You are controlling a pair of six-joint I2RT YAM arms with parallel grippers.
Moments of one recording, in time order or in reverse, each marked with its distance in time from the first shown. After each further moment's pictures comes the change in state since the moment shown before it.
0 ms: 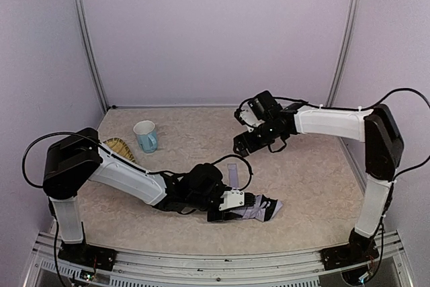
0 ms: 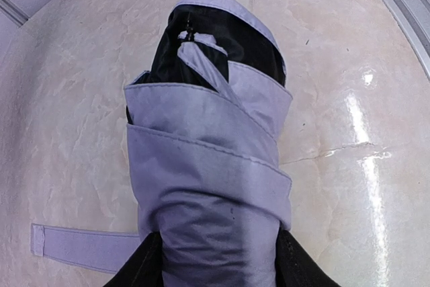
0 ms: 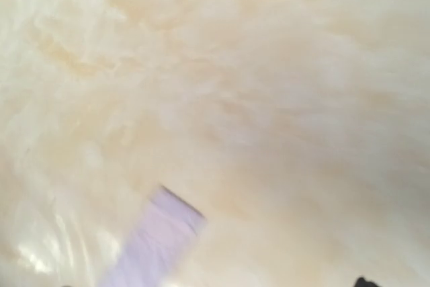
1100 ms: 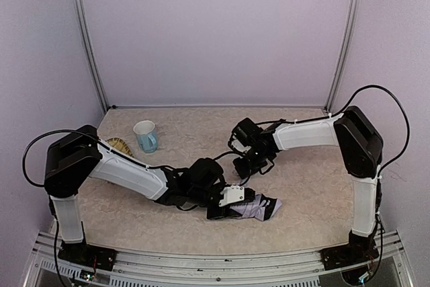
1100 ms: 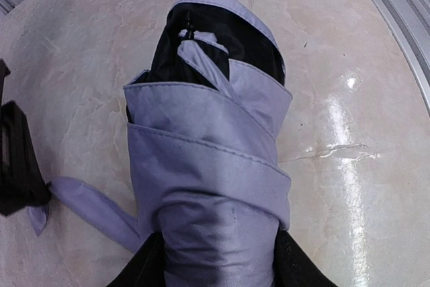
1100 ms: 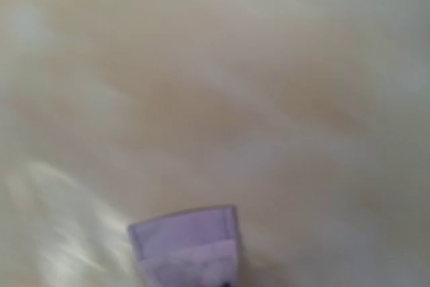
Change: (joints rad) left arm 0.032 0.004 0.051 -0.082 0.063 -0.037; right arm 0.102 0.231 0.013 -0.029 0.069 0.124
